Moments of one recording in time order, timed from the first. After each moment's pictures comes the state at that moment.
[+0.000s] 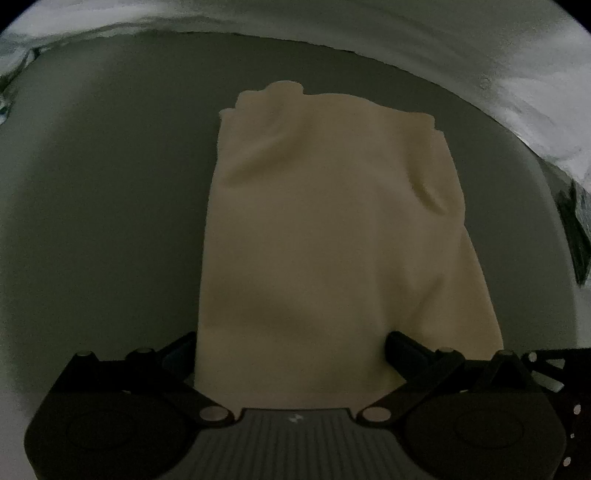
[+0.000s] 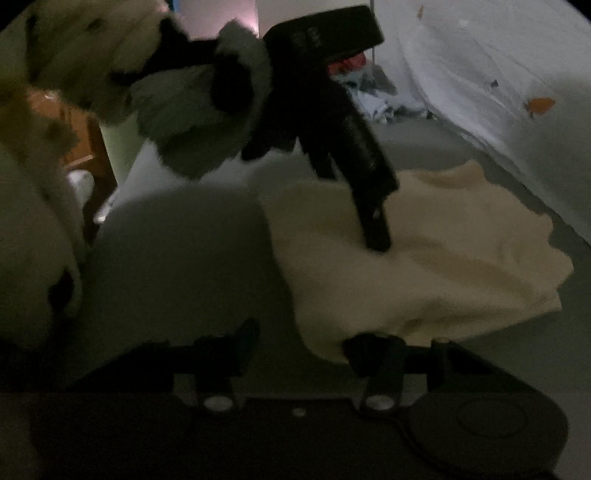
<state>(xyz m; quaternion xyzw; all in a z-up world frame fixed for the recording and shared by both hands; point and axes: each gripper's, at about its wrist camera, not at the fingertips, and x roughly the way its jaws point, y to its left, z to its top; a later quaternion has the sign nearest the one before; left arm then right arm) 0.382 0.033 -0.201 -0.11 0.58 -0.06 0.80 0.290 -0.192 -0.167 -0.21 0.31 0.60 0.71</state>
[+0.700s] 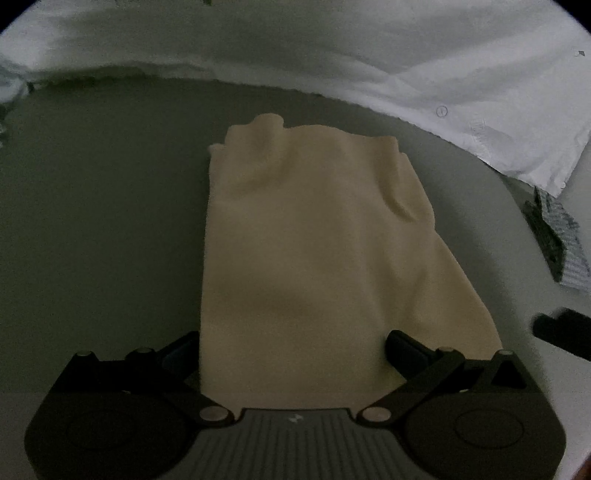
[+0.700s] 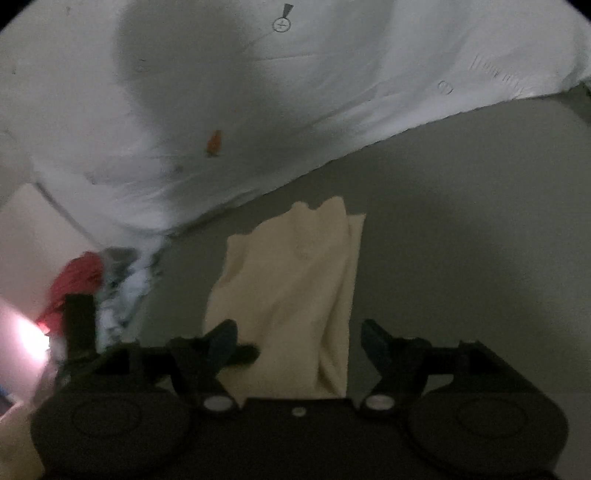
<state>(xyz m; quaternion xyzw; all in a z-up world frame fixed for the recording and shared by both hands) 0.365 0.037 -0.201 -0.11 0.50 -0.10 0.85 0.291 -0.217 -0.119 0.21 0.39 0.17 0.88</state>
